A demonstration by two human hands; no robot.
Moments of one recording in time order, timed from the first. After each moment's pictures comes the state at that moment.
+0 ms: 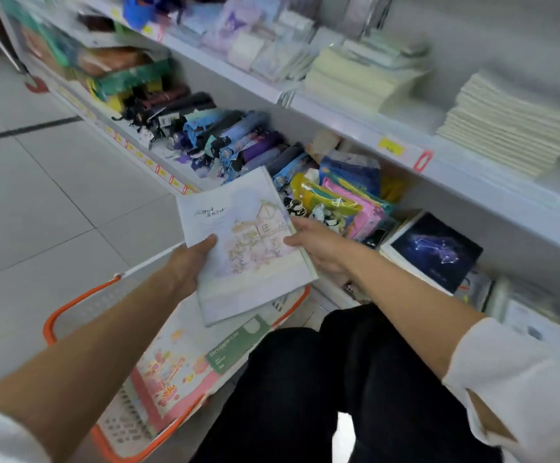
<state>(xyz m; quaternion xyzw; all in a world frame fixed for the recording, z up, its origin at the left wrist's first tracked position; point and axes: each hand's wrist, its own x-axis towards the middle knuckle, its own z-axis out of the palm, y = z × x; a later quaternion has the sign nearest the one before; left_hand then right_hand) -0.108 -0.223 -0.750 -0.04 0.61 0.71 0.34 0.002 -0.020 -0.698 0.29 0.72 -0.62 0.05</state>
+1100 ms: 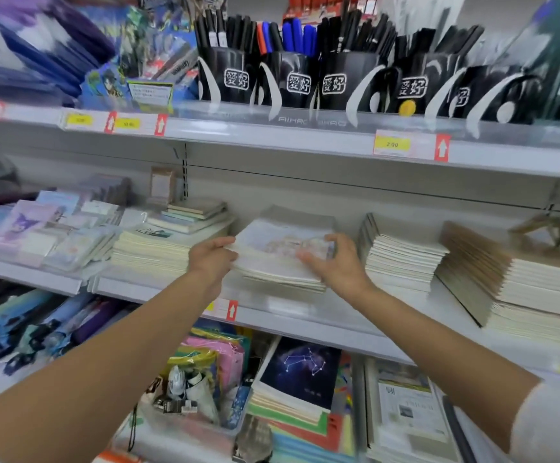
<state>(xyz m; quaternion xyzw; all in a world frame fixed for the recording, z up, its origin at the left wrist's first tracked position) -0.015 0.117 -0.503 0.24 0.57 0.73 0.29 0.190 0.203 -0.499 0.41 0.76 -0.31 -0.39</state>
